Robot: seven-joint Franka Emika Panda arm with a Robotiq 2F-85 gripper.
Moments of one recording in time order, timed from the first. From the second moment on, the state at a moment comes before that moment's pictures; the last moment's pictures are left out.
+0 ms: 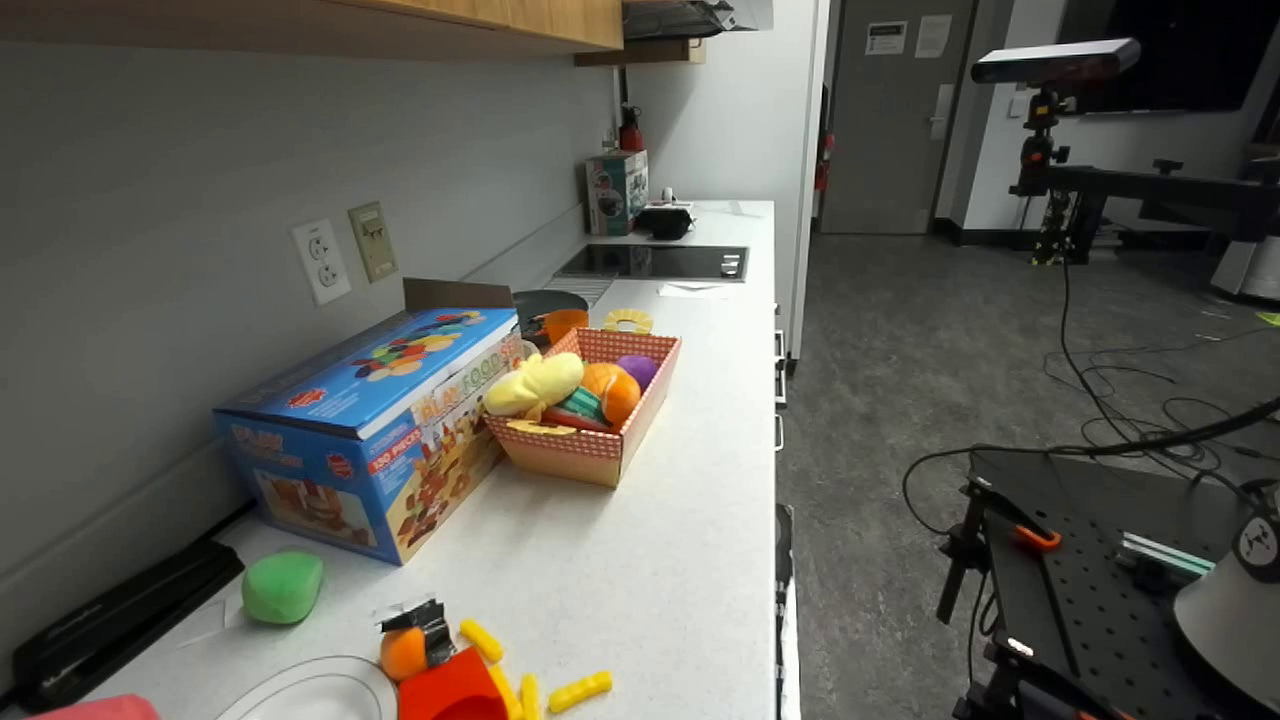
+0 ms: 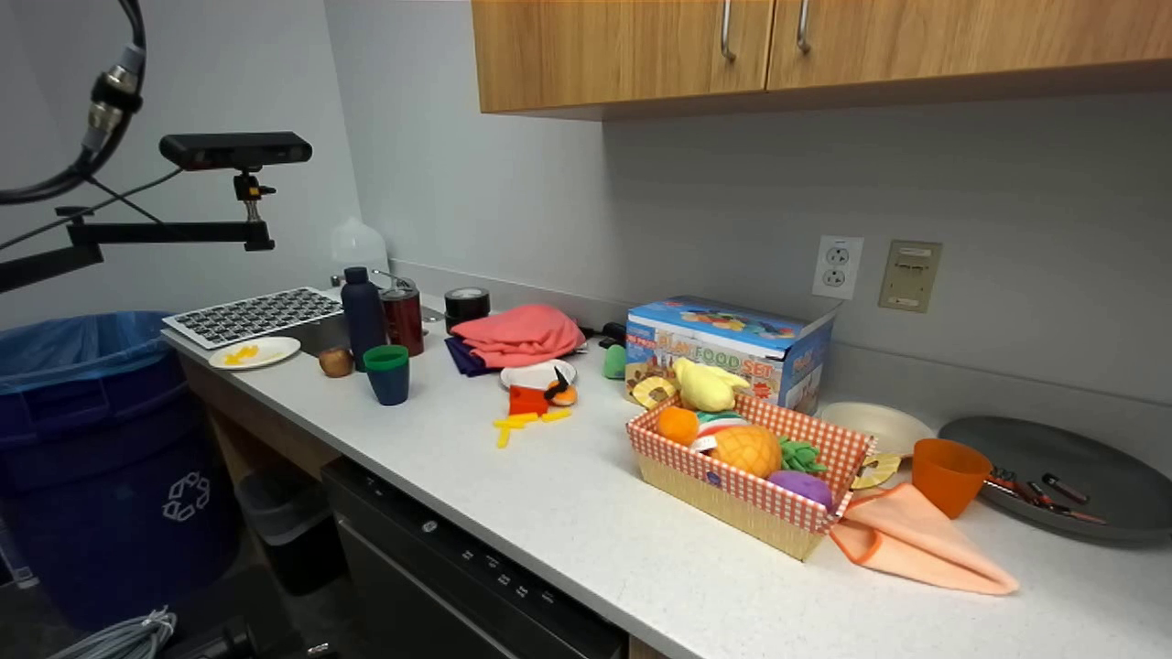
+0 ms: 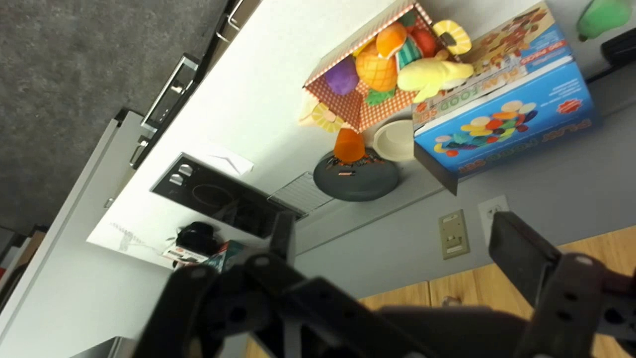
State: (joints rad) arm 0.00 -0.56 0.34 -1.86 -0.38 1.63 0.95
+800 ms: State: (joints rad) arm 0.05 -0.56 0.30 -1.86 -0.22 1.57 0.81
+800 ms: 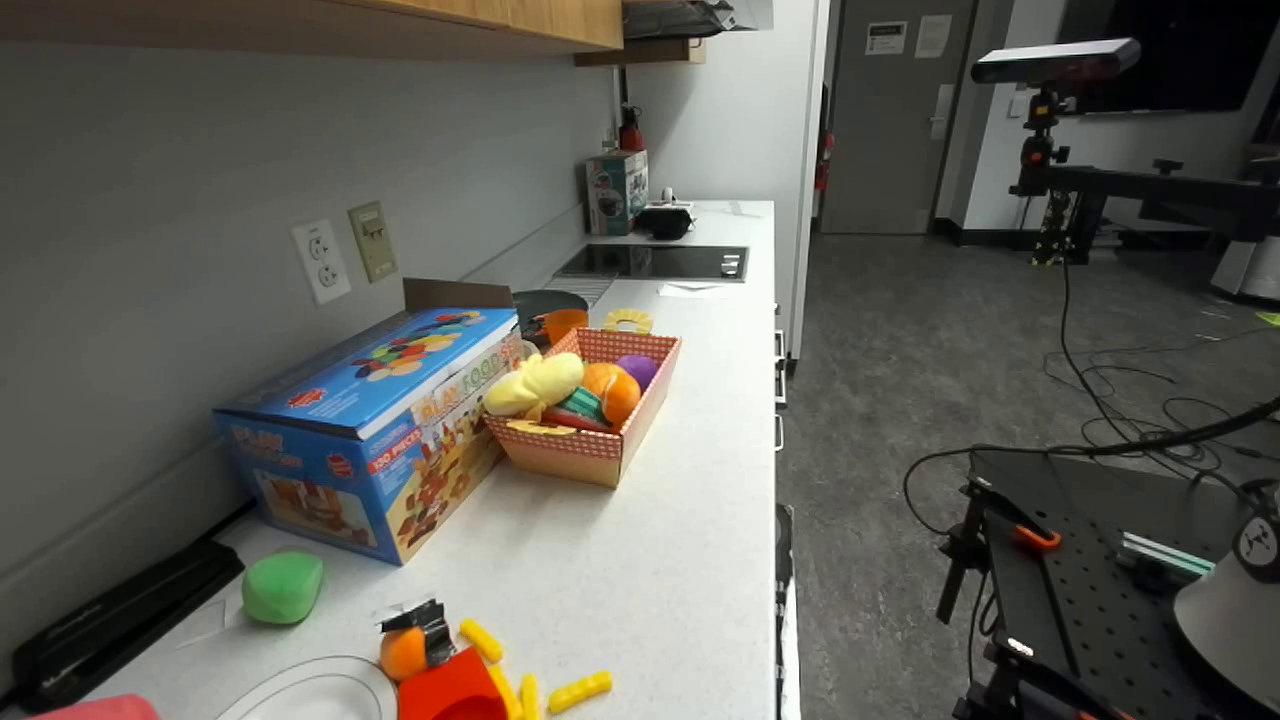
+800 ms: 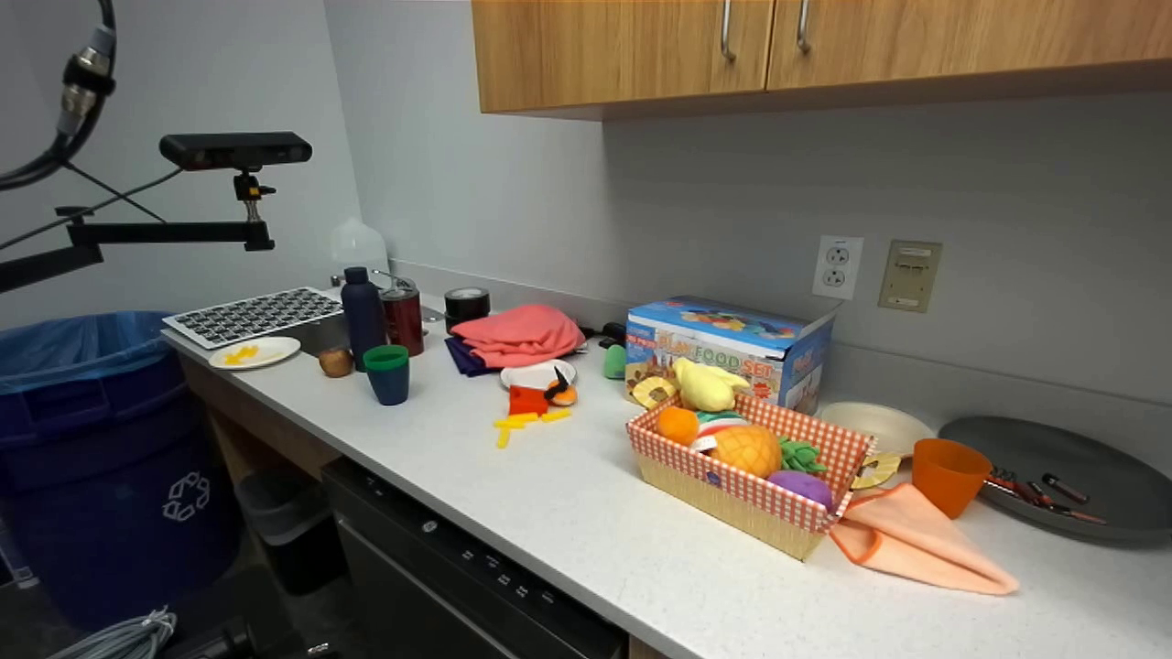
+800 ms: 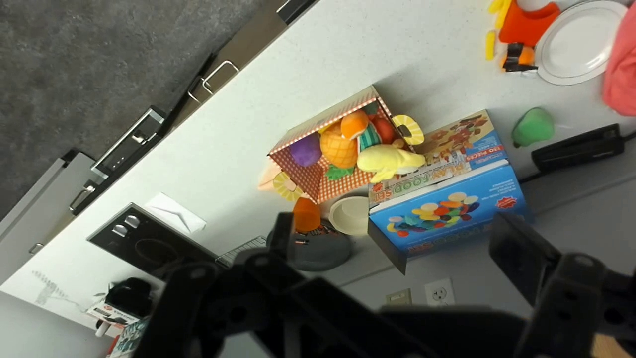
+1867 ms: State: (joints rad) arm -0.08 -0.52 0.27 -1.97 -0.48 1.80 0.96
